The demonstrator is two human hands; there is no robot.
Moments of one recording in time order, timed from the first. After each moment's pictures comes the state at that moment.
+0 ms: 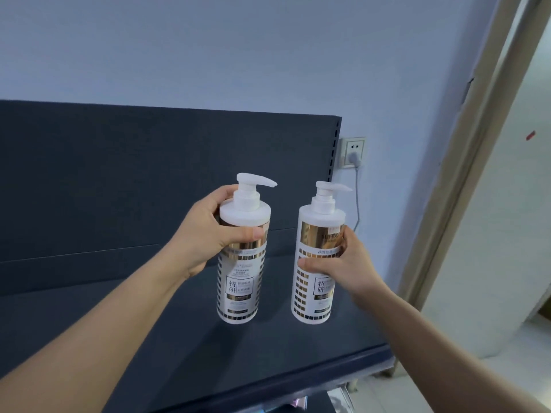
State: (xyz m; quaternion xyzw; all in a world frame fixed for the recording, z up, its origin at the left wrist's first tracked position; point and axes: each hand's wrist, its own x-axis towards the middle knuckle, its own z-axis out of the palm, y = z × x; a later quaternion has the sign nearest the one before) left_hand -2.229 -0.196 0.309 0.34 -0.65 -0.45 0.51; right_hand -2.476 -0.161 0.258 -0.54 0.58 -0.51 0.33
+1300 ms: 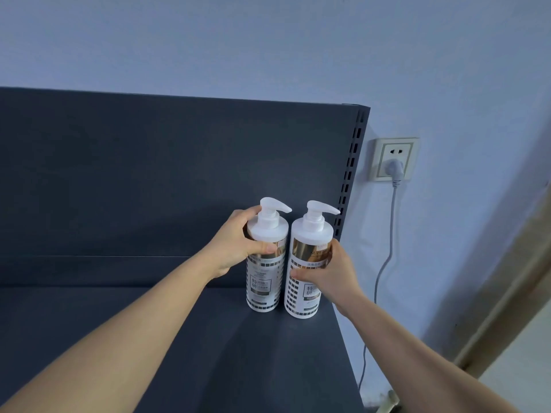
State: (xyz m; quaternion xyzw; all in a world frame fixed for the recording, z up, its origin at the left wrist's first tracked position) left_hand -2.336 -0.372 0.252 0.53 -0.63 -0.37 0.44; right_hand -2.549 -0.363 0.207 -0.60 0.57 -0.44 0.35
